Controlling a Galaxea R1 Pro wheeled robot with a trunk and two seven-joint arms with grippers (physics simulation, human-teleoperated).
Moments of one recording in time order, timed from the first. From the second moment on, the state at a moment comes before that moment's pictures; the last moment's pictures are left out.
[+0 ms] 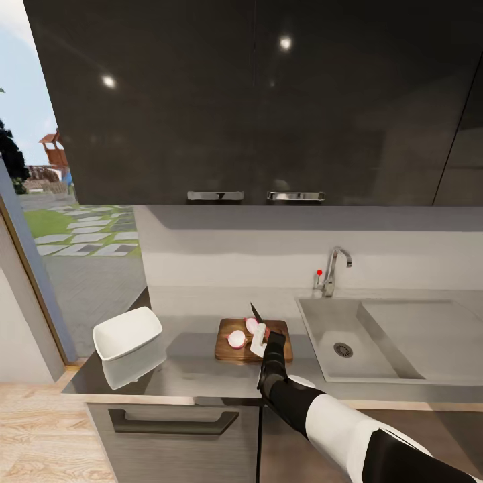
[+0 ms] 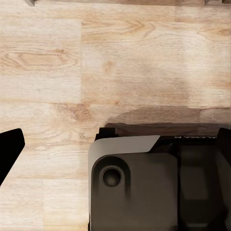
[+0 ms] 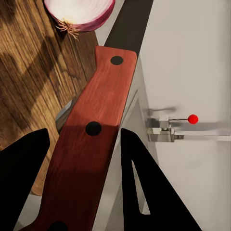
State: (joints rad) left arm -0.33 0.00 -0.41 0.07 0.42 -0.06 -0.03; right arm -0.83 0.17 1.01 -0.36 0.31 0.55 -0.36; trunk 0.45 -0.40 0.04
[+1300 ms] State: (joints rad) left arm -0.33 0.00 -0.41 0.07 0.42 -0.06 -0.03; right arm -0.83 0.17 1.01 -0.36 0.31 0.55 -0.36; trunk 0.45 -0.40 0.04
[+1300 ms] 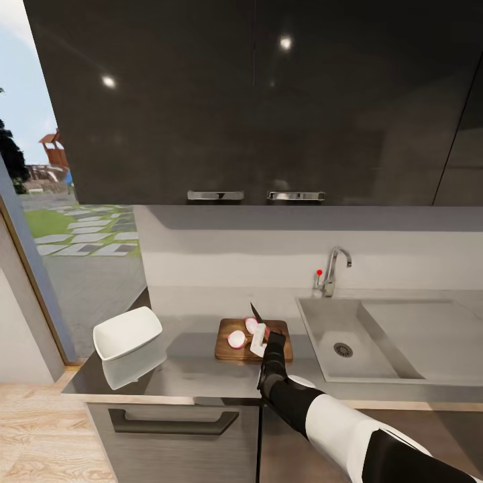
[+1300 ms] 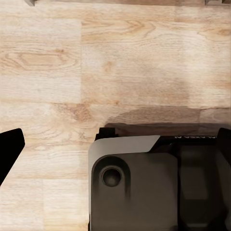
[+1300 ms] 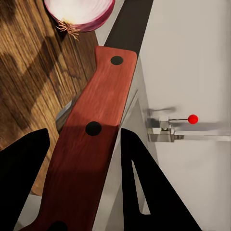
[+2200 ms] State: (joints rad) left arm -0.33 0.00 -0.41 0.07 0.42 -0.06 -0.03; right arm -0.83 0.17 1.01 -0.37 0.31 0.55 -0.28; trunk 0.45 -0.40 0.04
